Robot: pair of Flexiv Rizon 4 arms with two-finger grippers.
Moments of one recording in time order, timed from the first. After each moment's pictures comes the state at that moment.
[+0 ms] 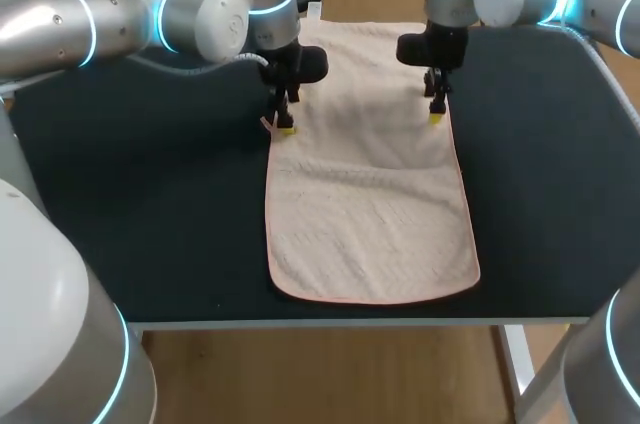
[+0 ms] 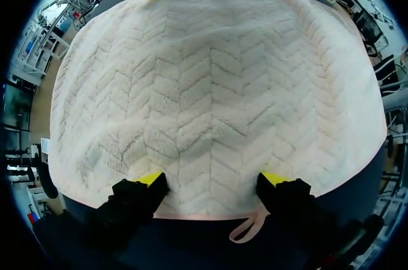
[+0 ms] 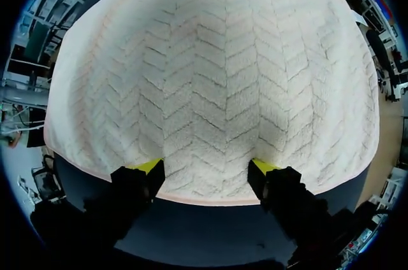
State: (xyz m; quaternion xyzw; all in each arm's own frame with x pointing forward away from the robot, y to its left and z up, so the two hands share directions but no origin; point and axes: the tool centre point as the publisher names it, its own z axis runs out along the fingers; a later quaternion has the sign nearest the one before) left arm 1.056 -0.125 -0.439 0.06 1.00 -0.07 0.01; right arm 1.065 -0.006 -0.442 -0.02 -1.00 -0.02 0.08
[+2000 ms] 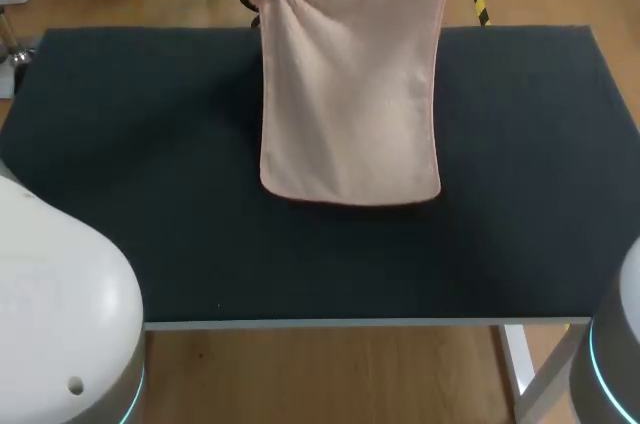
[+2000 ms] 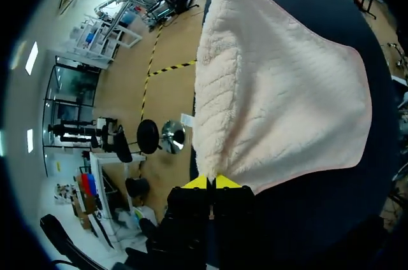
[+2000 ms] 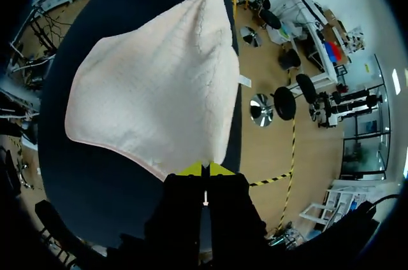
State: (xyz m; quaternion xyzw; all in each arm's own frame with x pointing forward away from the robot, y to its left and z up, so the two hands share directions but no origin) left arm 1.156 -0.093 -0.198 -0.03 0.96 -0.04 0.26; right arm 1.147 0.020 -0.202 0.03 -0.98 -0.09 -0.18
